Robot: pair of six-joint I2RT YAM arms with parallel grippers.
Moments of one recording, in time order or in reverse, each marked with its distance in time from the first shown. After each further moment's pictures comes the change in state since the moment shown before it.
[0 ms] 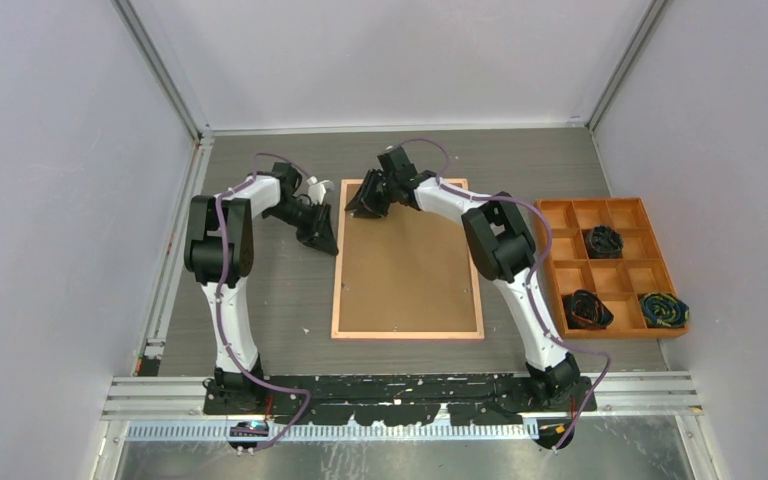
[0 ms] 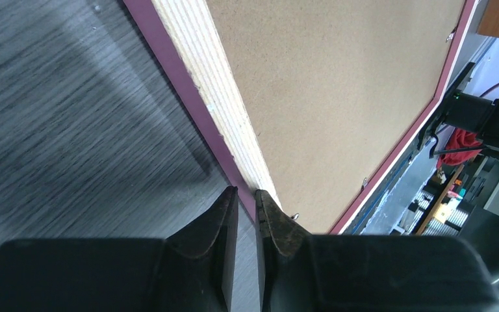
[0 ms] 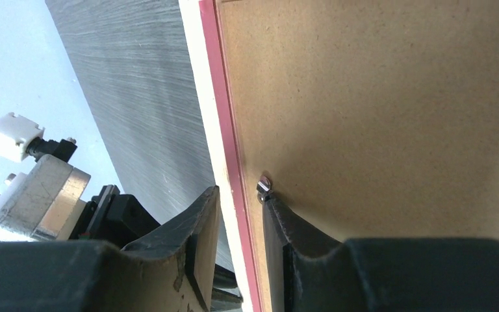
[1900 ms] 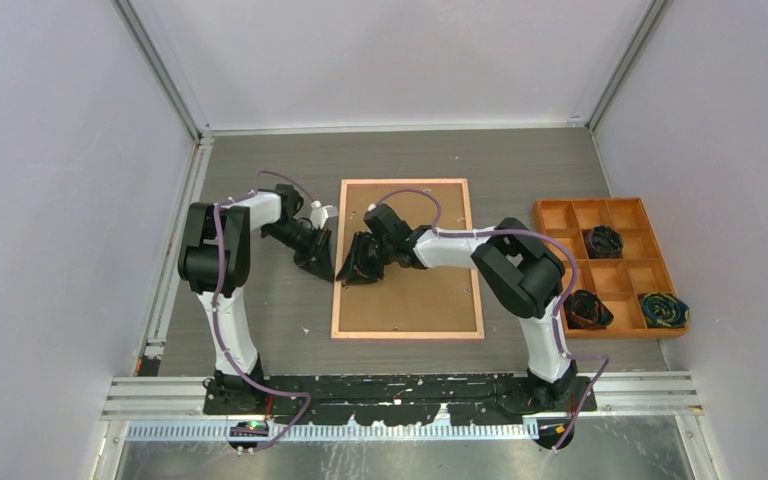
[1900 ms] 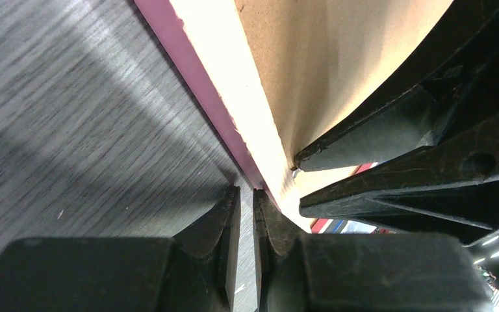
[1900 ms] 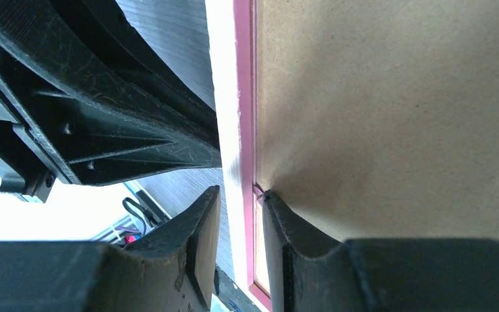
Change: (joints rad) left arm -0.023 -0.095 -0.211 -0.027 -0.019 0.098; right arm 0.239 -0.369 -0.627 0.200 -0.018 0.054
